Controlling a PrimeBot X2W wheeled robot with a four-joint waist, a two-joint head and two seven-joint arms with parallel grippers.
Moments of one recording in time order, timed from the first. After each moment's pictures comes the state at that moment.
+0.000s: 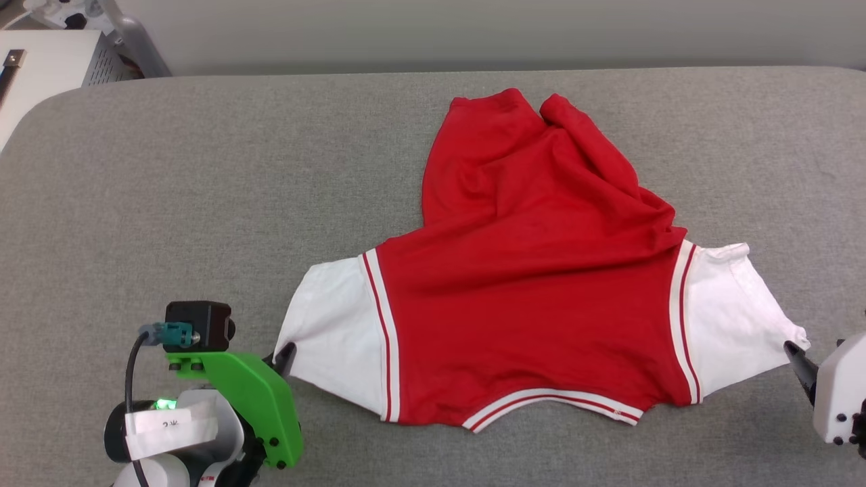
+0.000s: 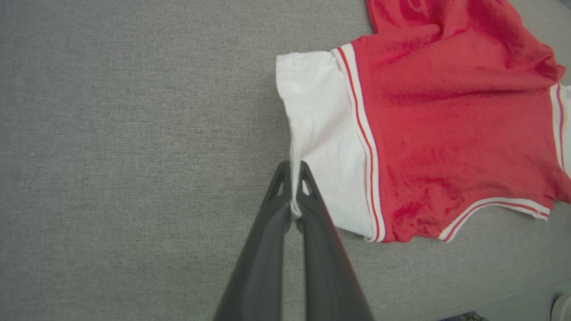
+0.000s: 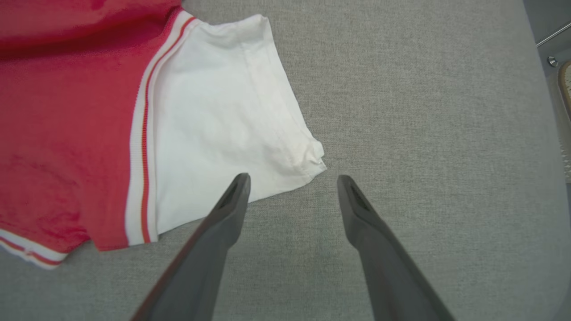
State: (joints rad) left arm 0.01 0.22 -0.10 -0.26 -0.42 0.07 0.70; right arm -0.04 -0.36 -0.14 -0.04 0.31 0.13 0.68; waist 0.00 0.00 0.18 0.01
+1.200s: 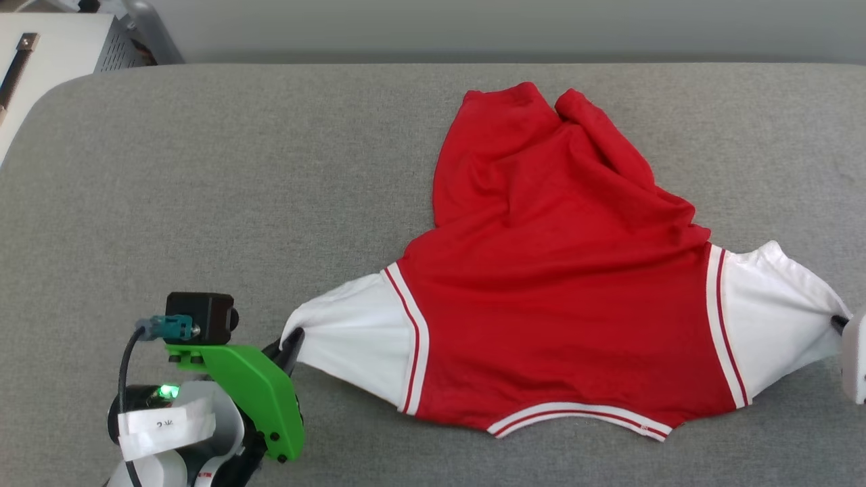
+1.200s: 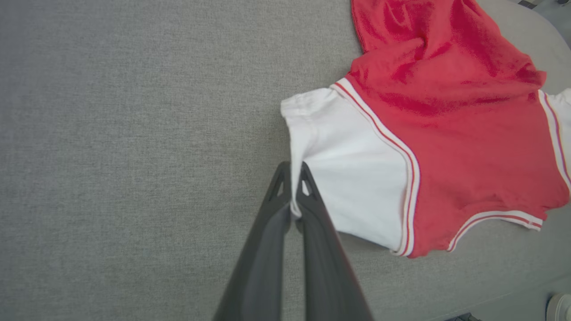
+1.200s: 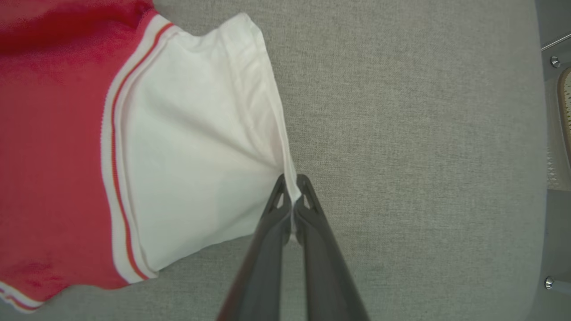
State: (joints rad) left arm -0.01 0.23 -0.11 -0.29 -0.46 0.04 0.68; right arm -0.20 -0.52 -0.04 0.14 0.39 0.13 0.75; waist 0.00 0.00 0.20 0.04
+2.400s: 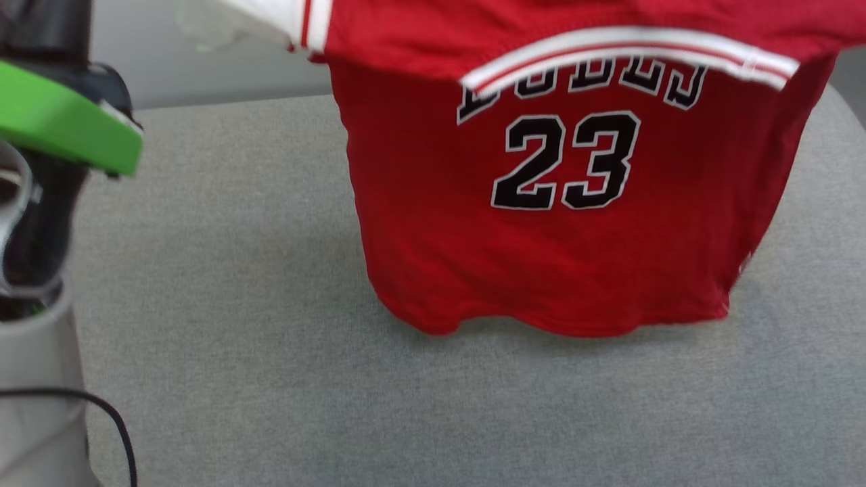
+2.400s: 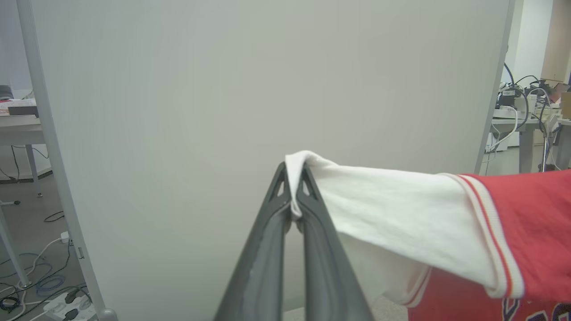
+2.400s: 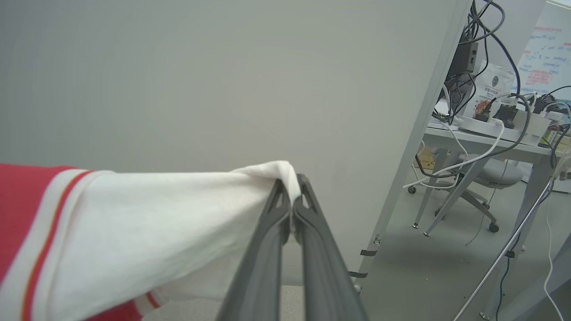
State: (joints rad) left arm -0.65 0.34 0.04 -0.35 -0.49 -0.03 0.45; right arm -0.76 -0.65 -0.06 -0.05 0.55 0.13 0.43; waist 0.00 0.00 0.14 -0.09
